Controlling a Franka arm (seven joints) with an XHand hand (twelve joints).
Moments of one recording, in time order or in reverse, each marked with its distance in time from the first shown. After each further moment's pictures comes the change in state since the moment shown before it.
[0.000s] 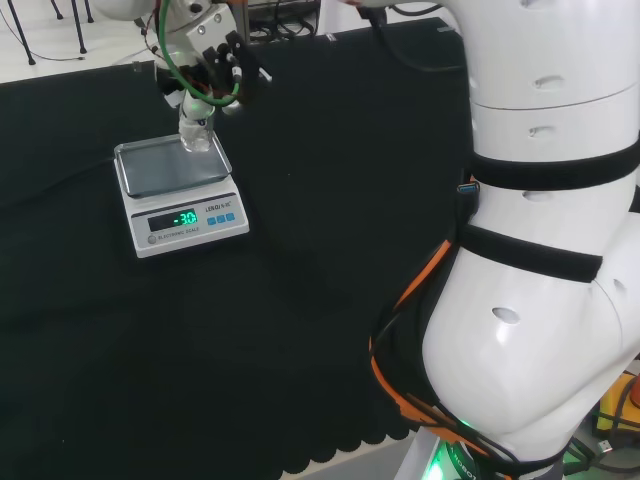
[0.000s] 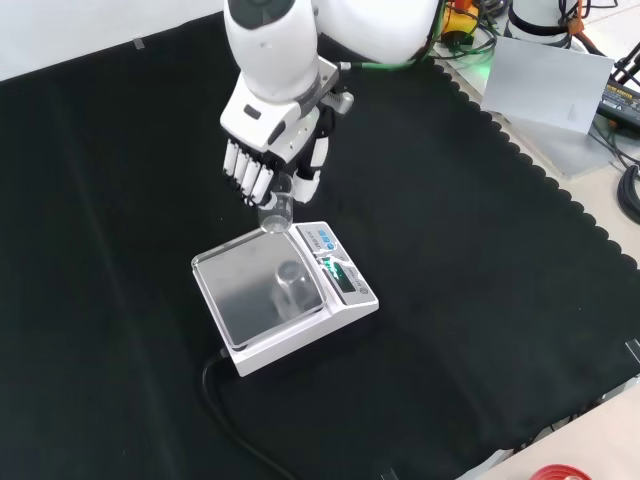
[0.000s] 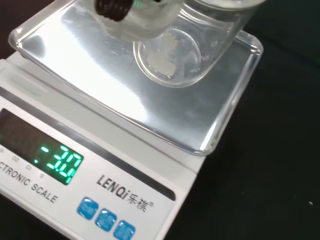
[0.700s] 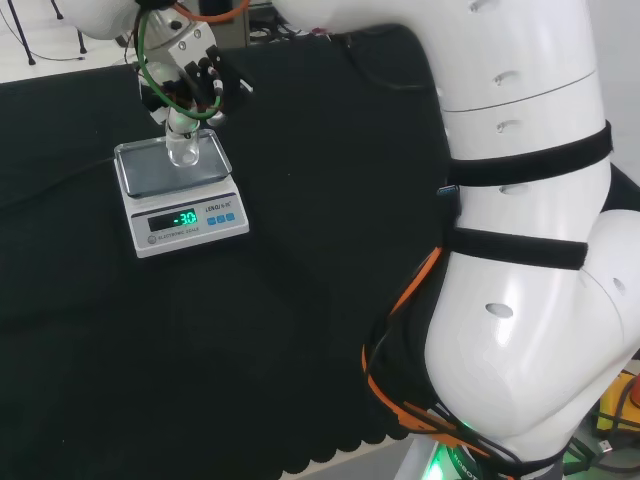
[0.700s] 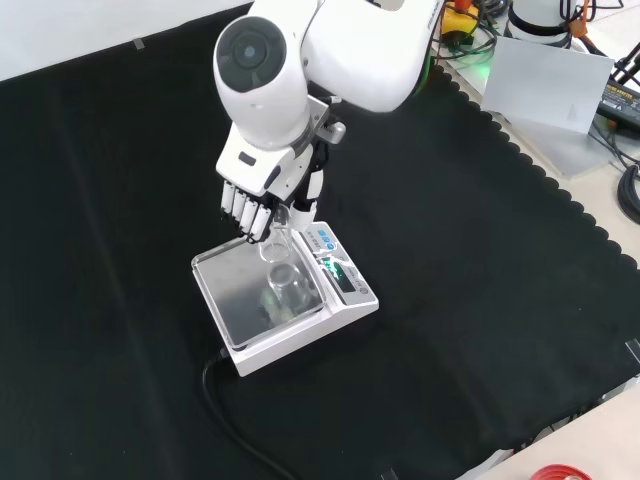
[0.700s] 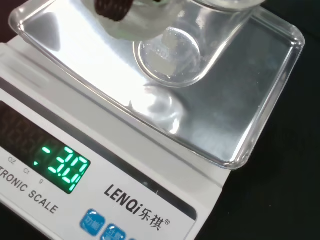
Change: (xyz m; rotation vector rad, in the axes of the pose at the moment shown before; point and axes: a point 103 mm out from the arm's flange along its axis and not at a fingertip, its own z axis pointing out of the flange) arm 0.012 0.036 0.020 0.041 -0.014 -0.053
